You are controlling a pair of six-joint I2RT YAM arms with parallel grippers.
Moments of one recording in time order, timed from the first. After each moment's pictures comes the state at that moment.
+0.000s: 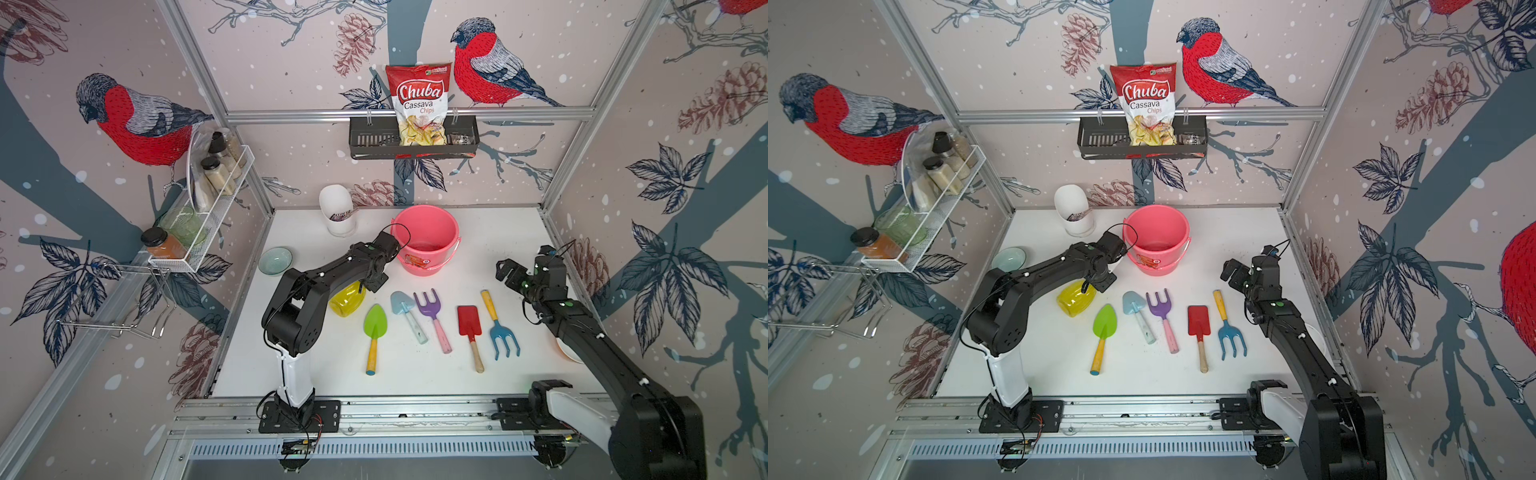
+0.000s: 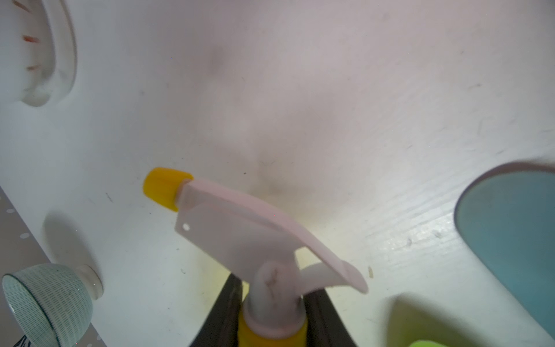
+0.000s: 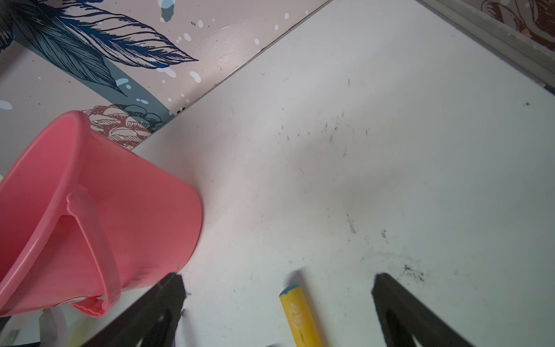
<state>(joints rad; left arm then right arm) -0.53 1.87 1.35 -0.75 -0.33 0.21 0.11 1.06 0.62 -0.16 -0.01 0.52</state>
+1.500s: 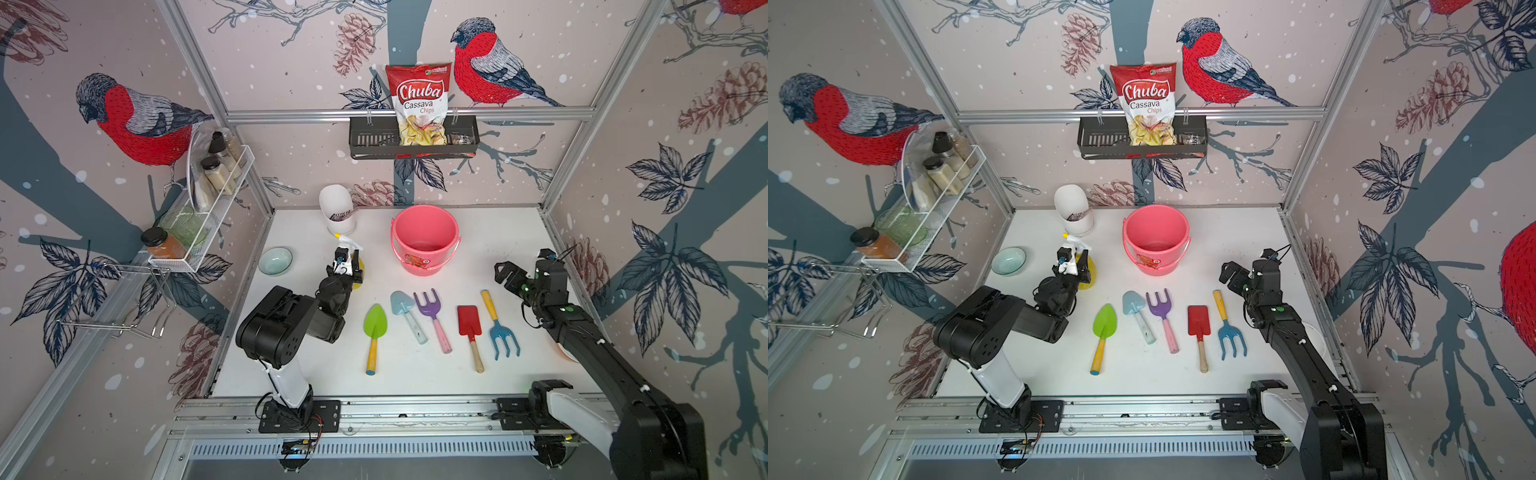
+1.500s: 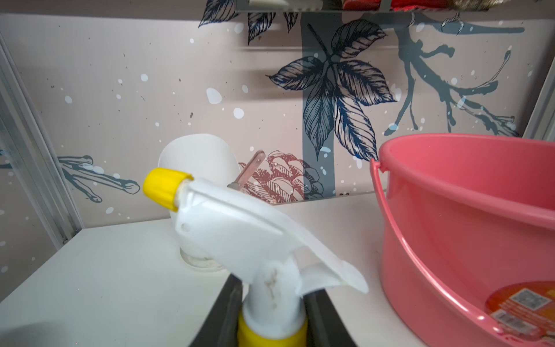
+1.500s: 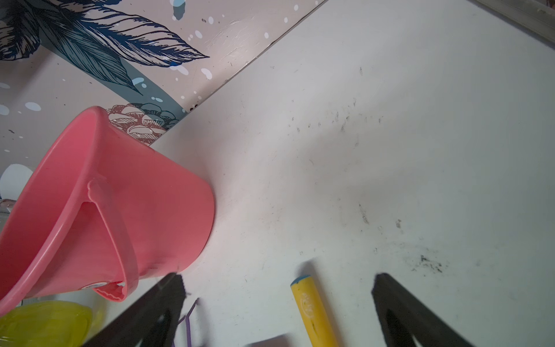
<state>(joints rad) -0.36 1.79 0.44 1.44 -0.19 0.05 0.11 1.02 0.57 -0.13 -0.05 0.56</state>
